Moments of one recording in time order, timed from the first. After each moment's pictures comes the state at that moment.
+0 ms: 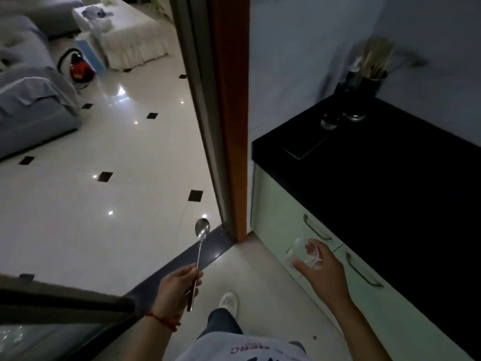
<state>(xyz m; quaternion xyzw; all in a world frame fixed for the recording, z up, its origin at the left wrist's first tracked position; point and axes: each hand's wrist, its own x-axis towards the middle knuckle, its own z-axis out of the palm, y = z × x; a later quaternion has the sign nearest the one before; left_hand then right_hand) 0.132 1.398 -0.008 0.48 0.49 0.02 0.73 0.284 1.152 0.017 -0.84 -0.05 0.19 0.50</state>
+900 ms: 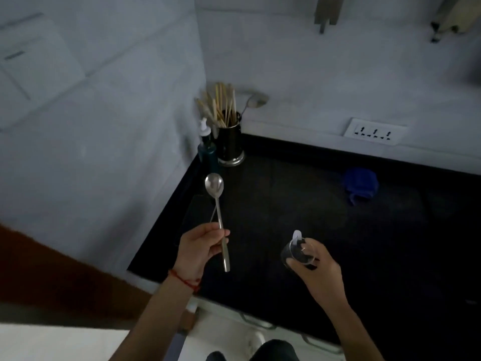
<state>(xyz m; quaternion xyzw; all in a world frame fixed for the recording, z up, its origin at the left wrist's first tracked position) 0.559 1.311 0.079 0.60 0.19 -0.13 0.77 0.493 1.086 0.051 -0.83 0.17 0.01 0.53</state>
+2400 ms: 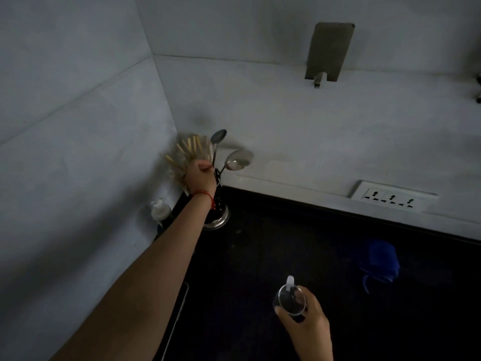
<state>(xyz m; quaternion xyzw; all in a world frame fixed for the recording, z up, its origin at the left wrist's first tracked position) 0.920 1.220 0.086 0.81 0.19 0.17 0.54 0.646 1.051 -0.007 -0.82 0.21 -0.01 0.53</state>
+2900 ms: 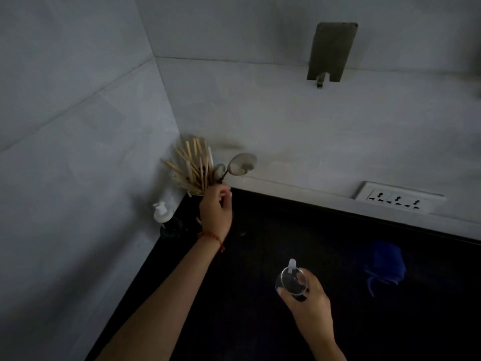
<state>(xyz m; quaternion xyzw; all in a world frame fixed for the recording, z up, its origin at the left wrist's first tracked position) 0.847 1.209 0.063 0.85 -0.01 0.21 0.48 0.678 1.043 0.005 -0.83 0.17 0.01 0.54</state>
